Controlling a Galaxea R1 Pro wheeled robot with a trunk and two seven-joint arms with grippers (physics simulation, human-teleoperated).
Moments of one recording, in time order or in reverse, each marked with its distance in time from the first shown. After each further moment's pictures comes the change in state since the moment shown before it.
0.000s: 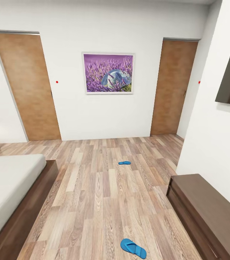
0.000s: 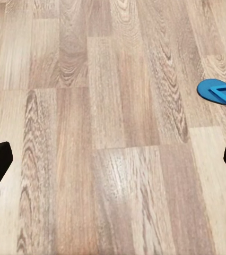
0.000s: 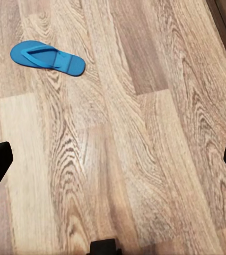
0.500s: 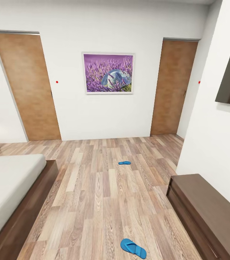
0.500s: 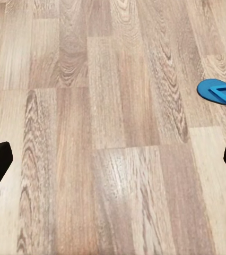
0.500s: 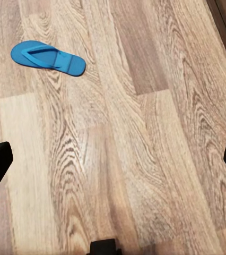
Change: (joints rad) left arm 0.000 0.000 0.000 0.000 0.000 0.000 0.000; right arm 0.000 0.000 0.001 0.000 0.001 0.000 0.000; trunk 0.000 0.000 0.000
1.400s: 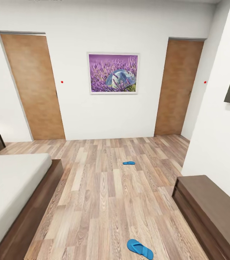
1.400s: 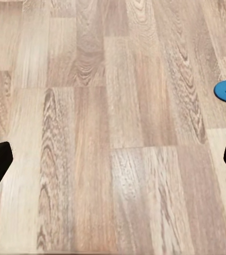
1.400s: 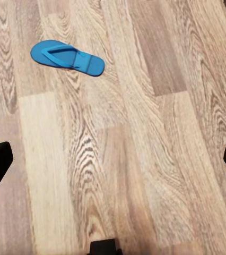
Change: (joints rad) left arm 0.000 -0.001 0.000 0.000 0.000 0.000 0.000; right arm 0.000 0.000 -0.001 0.000 0.000 0.000 0.000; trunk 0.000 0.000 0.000
